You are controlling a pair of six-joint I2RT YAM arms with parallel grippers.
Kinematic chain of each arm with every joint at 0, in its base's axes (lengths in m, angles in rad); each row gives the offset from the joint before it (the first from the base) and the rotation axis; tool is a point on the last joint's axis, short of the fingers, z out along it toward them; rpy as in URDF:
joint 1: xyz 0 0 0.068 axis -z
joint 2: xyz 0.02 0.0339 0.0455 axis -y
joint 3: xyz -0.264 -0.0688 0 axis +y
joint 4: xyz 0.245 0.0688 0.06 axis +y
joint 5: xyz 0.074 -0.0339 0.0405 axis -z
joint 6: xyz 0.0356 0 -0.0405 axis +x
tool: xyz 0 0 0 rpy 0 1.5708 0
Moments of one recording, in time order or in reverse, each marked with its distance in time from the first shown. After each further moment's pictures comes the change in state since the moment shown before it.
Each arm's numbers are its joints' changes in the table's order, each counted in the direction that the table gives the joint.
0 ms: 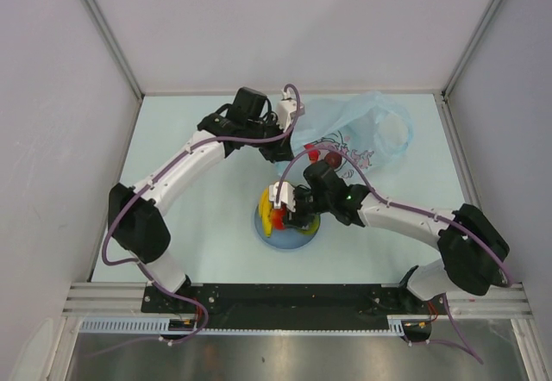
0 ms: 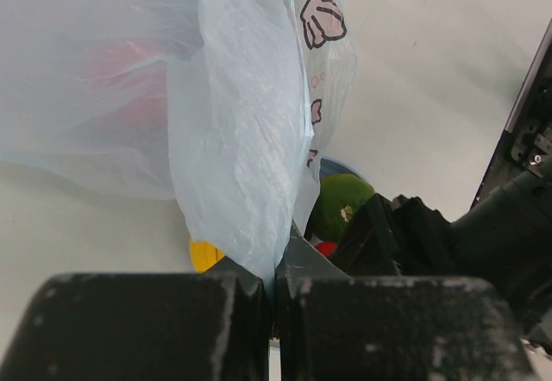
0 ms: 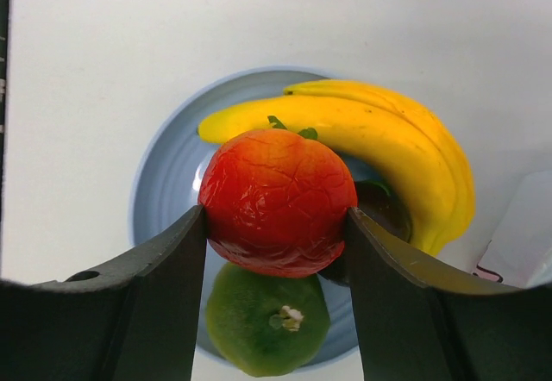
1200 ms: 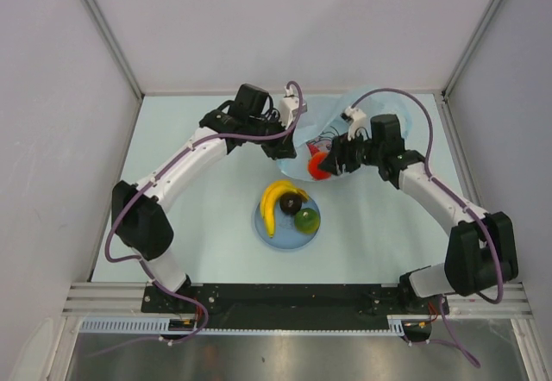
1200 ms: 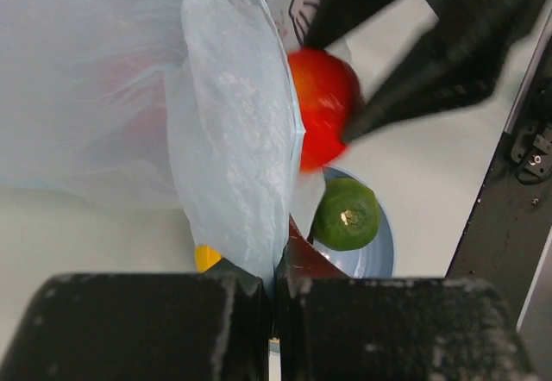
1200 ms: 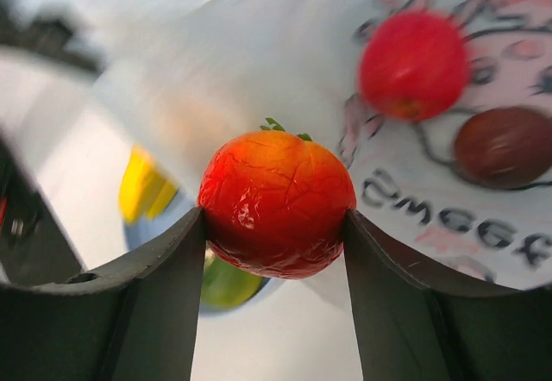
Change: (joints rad) left arm 0.000 -0.026 -0.044 0.014 0.027 0.022; right arm 0.560 0.007 -0.146 0.028 -0.115 0.709
